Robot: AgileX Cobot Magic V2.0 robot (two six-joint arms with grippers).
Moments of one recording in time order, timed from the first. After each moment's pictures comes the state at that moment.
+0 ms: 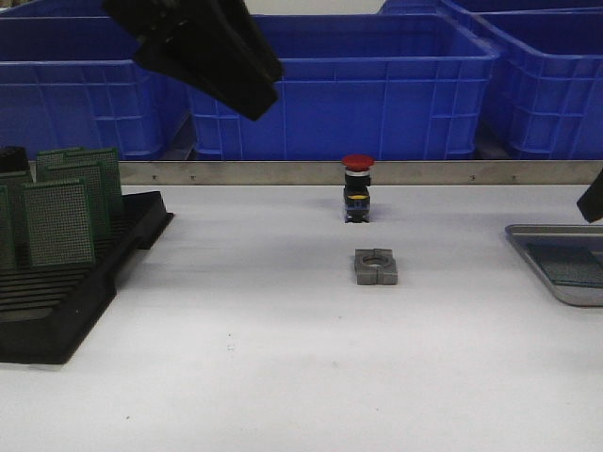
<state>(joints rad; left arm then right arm) -0.36 1.75 -1.49 -0.77 1.13 1.48 -0.34 1.77 -1.01 0.93 0.67 -1.14</state>
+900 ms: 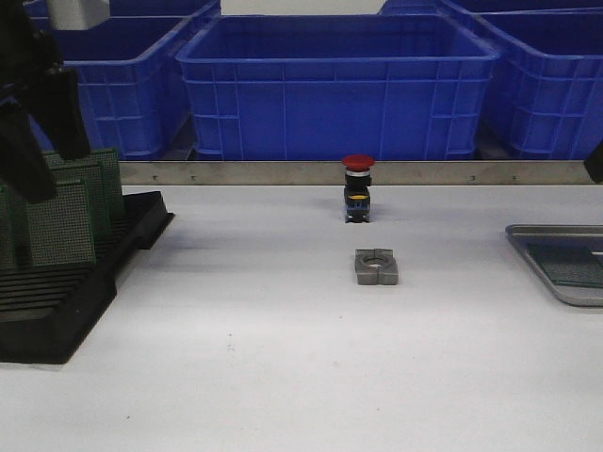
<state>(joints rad) -0.14 1.82 -1.49 -0.26 1.14 1.43 -0.34 1.67 -1.01 0.92 0.69 -1.14</state>
